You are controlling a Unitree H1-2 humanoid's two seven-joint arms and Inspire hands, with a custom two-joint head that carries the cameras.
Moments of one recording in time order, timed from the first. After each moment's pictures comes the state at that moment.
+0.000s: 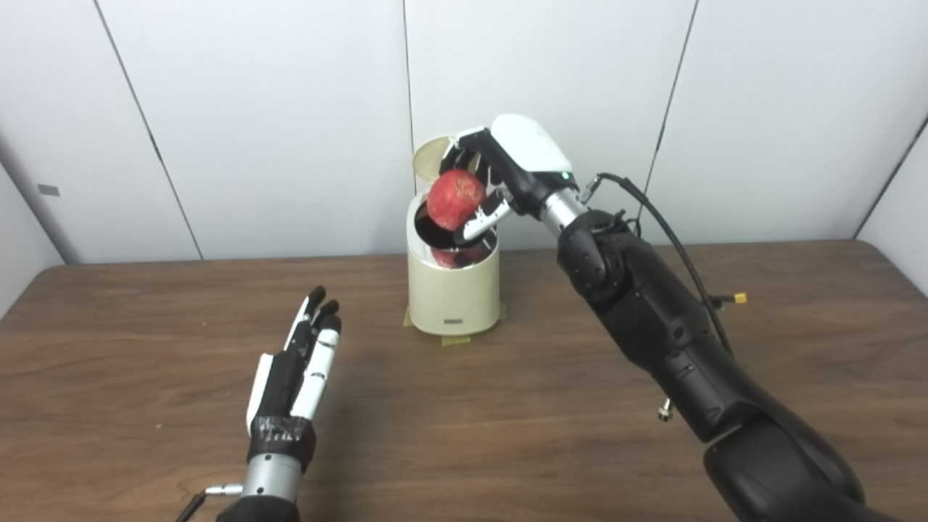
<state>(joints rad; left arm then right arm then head) -0.05 -0.03 0.01 -0.32 0.03 0.30 0.01 -0.90 -0.19 0.34 0.51 -0.72 -0.05 -0.05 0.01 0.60</state>
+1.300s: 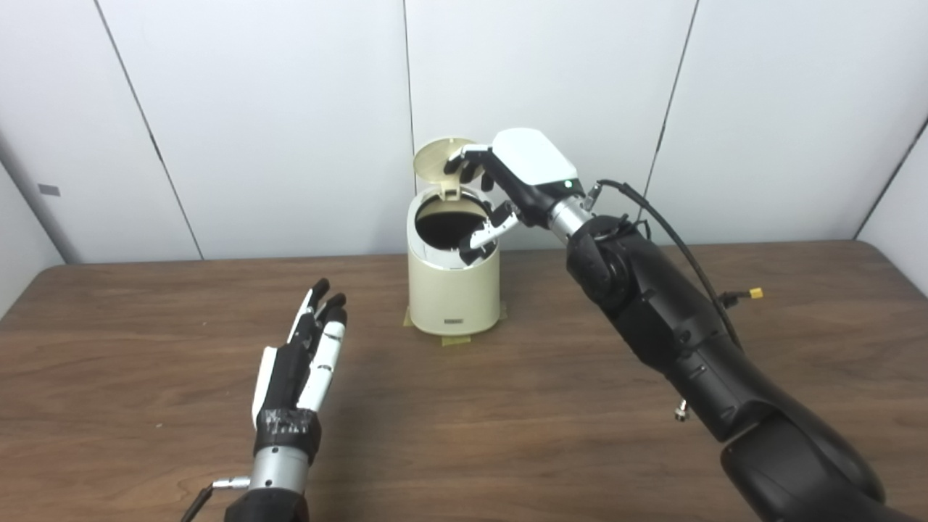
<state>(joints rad) -0.06 -0.05 0.00 -0.33 0.04 0.30 0.04 -0.90 -0.23 0.39 0.51 -0.80 -0.04 -0.03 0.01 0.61</state>
